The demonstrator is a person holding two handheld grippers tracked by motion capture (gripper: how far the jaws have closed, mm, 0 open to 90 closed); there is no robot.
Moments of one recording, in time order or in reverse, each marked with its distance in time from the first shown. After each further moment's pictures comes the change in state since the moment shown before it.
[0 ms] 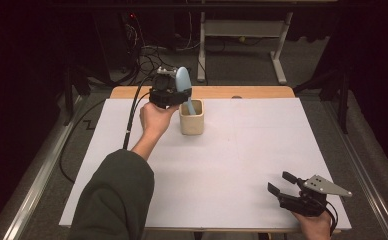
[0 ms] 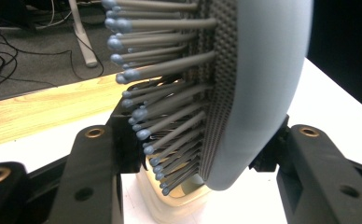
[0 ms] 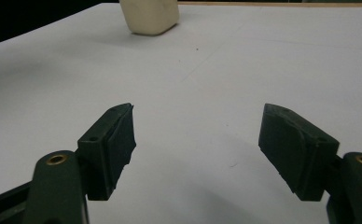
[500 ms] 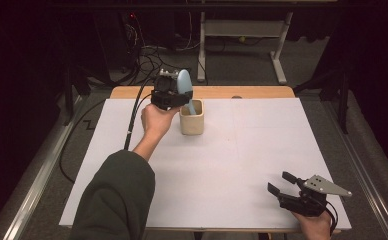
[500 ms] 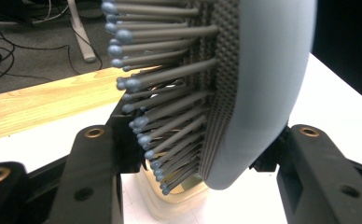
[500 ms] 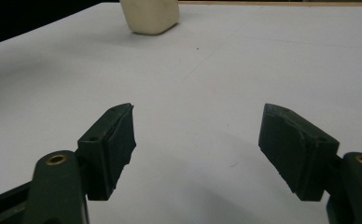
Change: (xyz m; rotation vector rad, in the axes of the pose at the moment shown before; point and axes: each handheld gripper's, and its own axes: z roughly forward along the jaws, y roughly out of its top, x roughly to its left) left arm -0.001 -0.004 0.006 0.023 -0.003 0.004; right arm 0.000 0.000 0.000 0.002 0.001 0.002
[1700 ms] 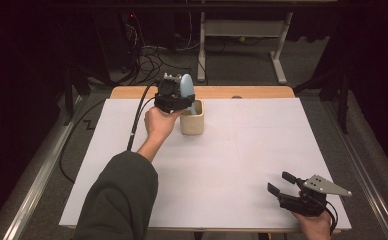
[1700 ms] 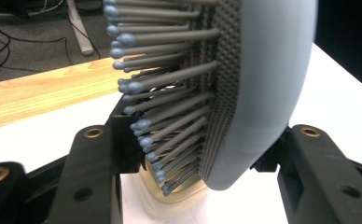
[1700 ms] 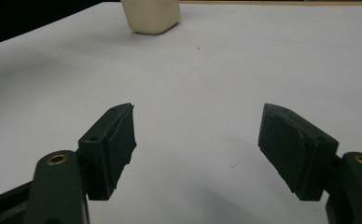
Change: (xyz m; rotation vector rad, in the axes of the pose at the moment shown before) left arm -0.001 -0.008 0.015 0.022 0.000 -0.007; right arm 0.000 0.000 0.000 0.001 0.005 -0.003
